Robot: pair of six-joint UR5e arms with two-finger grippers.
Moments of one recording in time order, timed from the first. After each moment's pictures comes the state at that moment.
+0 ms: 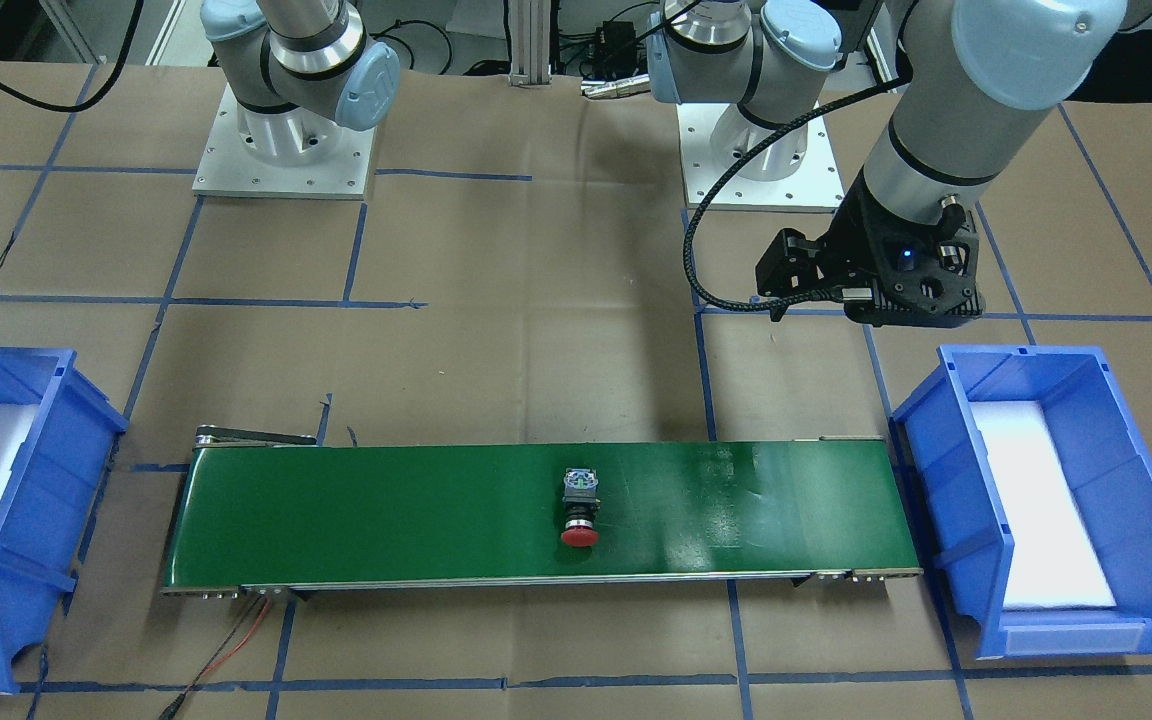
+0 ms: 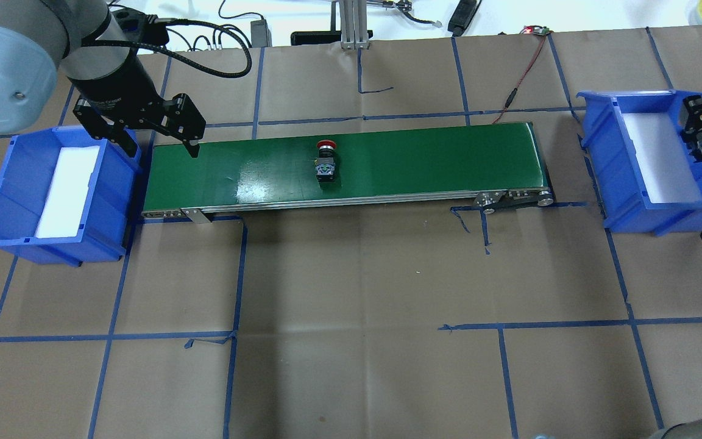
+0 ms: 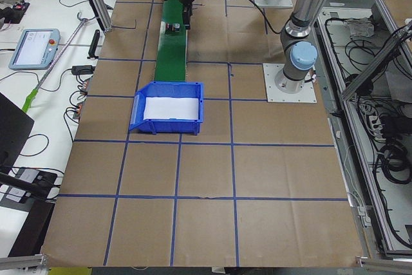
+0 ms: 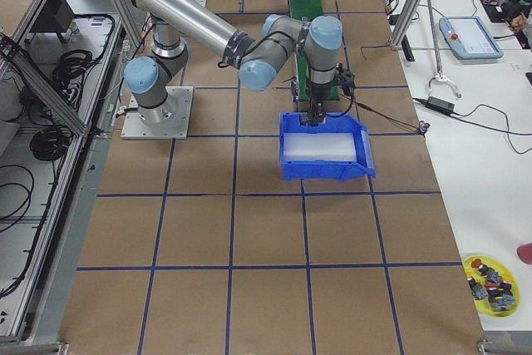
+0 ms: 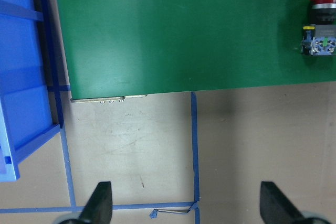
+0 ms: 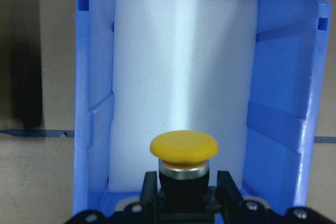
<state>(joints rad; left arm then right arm) -1.52 -1.65 -1.57 -1.54 1.59 0.10 1.05 -1.32 1.67 -2.00 -1.61 -0.58</state>
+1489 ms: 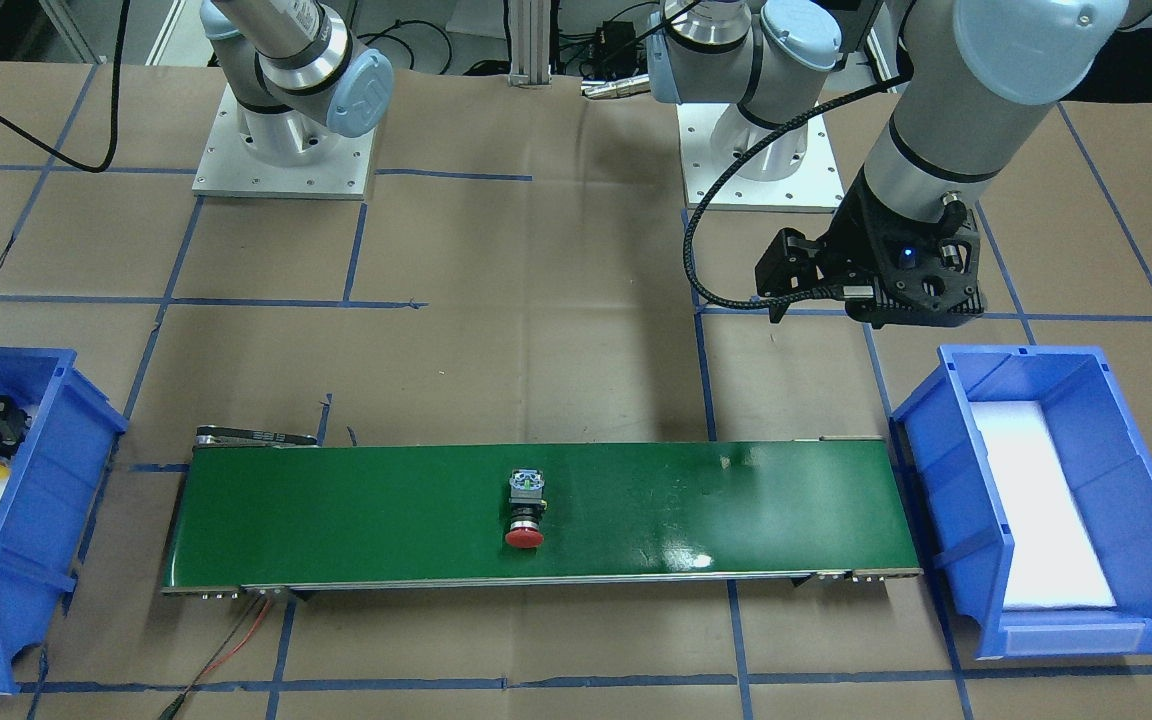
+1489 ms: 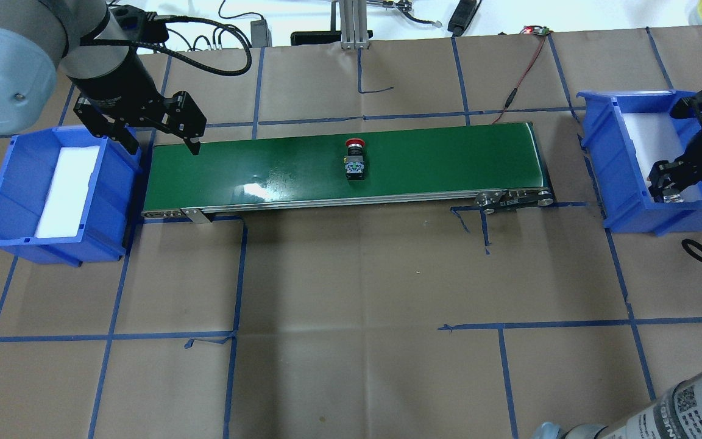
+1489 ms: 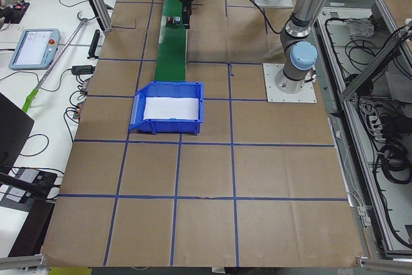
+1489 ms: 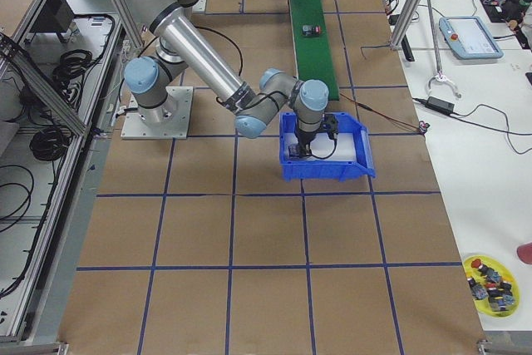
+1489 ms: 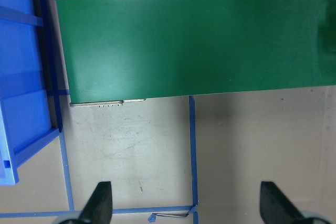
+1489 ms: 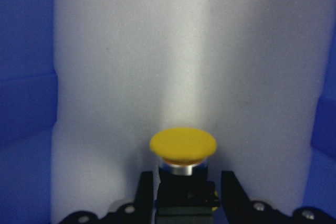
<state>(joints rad) -1.52 -1.65 -1.57 -1.52 1.58 0.10 0.98 -1.17 1.81 -2.21 -1.56 -0.67</state>
